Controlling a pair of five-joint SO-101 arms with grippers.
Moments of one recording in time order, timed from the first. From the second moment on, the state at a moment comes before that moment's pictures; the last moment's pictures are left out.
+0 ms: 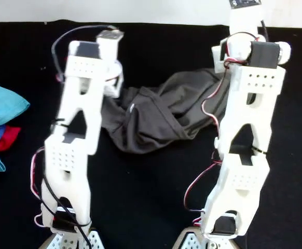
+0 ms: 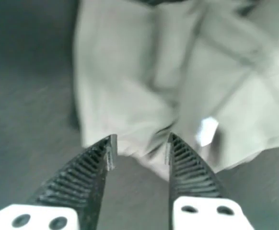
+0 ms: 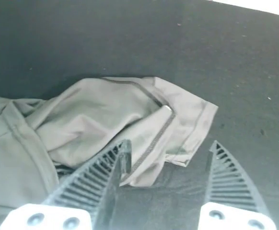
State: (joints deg) left arm 3.3 43.0 -52.8 94.6 -6.1; right arm 0.3 27.9 -70.4 100.4 15.0
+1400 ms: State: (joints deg) left arm -4.3 43.6 -87.0 94.9 -3.7; right arm -12.9 13.9 -40.6 100.4 7.0
